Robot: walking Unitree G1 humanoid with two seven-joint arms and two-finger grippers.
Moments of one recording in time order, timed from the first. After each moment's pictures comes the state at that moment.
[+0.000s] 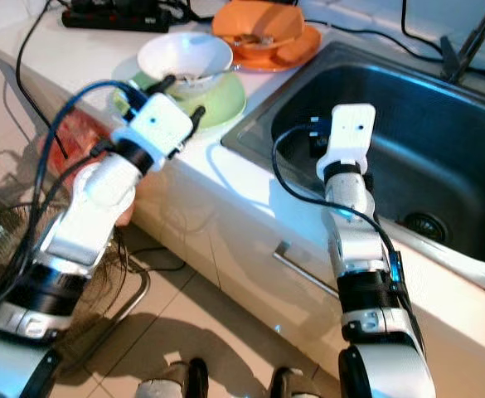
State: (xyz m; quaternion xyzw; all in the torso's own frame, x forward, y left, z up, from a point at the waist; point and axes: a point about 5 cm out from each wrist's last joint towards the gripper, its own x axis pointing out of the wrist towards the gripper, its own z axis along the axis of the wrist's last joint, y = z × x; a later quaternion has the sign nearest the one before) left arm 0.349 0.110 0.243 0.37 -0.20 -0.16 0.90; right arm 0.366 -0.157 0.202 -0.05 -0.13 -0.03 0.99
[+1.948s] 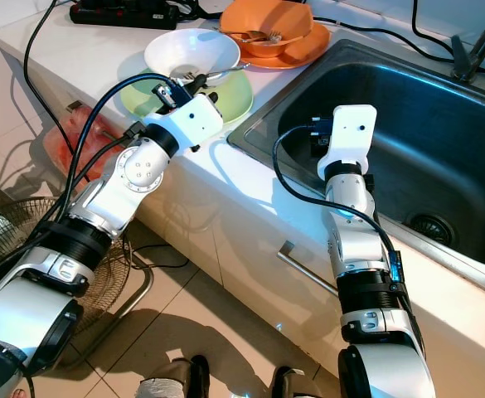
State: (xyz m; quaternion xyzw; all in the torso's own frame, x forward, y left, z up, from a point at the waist) left arm 0.388 0.092 0.239 0.44 -0.22 -0.15 0.86; right arm 0.365 -0.158 0.201 -0.05 -0.13 -0.04 0.99
